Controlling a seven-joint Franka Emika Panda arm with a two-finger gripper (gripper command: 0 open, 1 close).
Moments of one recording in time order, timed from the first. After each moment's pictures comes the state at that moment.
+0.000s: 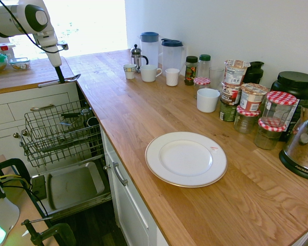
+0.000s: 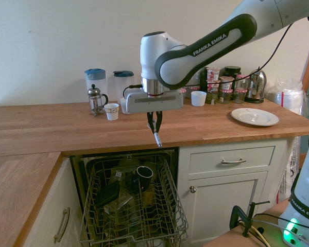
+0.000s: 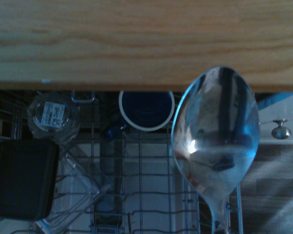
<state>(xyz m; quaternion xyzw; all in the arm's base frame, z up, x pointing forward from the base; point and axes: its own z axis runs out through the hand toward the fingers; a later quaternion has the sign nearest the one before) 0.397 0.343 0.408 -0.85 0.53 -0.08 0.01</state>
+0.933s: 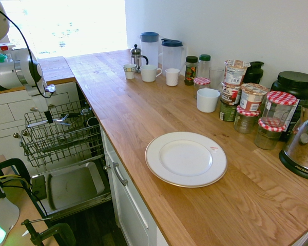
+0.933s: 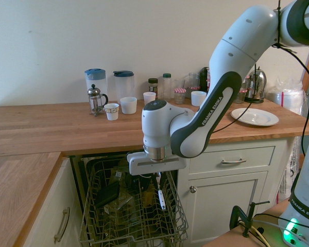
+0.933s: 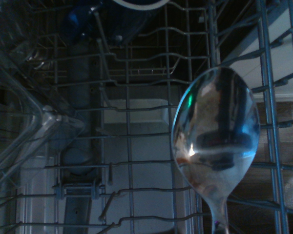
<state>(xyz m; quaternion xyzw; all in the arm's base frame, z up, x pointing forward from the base) 0.340 0.365 0.226 -0.84 0.54 -0.06 0.00</state>
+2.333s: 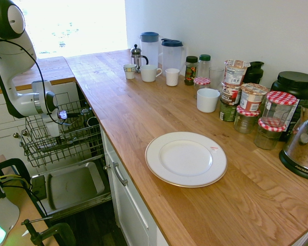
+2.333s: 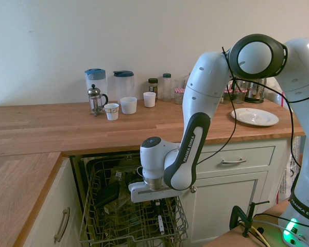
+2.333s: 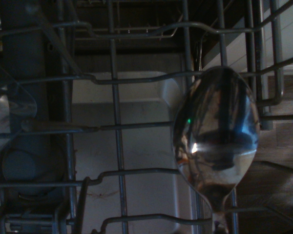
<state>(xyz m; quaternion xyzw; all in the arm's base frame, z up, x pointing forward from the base) 0.362 0.364 0.092 -0.84 0.55 -0.03 -0.02</state>
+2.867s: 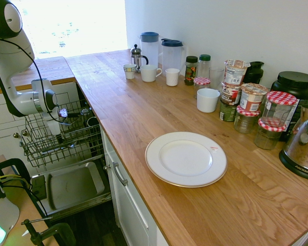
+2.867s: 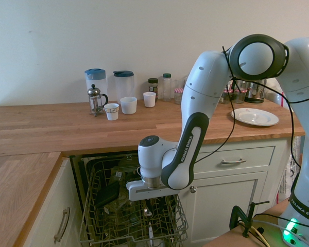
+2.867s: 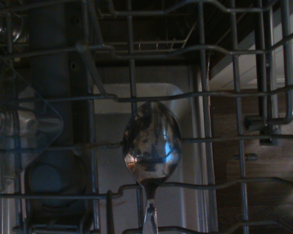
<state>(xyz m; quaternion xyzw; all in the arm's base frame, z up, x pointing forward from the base) 0.371 0.372 0.106 -0.84 0.54 -0.04 -0.02</state>
